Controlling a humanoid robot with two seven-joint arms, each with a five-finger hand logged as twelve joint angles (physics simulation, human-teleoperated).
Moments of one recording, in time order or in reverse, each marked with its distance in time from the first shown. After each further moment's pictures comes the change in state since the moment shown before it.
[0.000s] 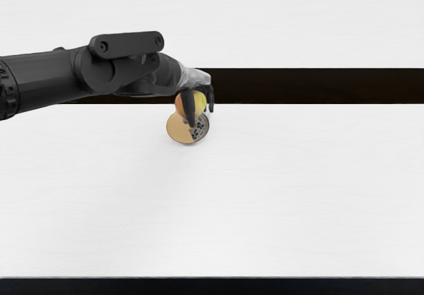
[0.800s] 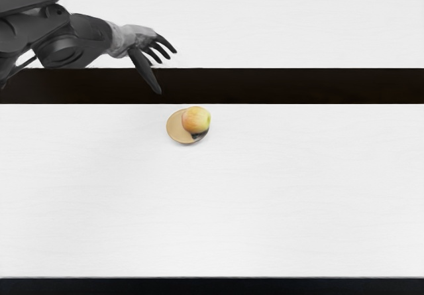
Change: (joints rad) left arm 0.085 0.329 -0.267 -0.017 -0.108 -0.001 -0.003; right arm 0.000 0.000 0.000 0.000 0.000 0.000 0.000
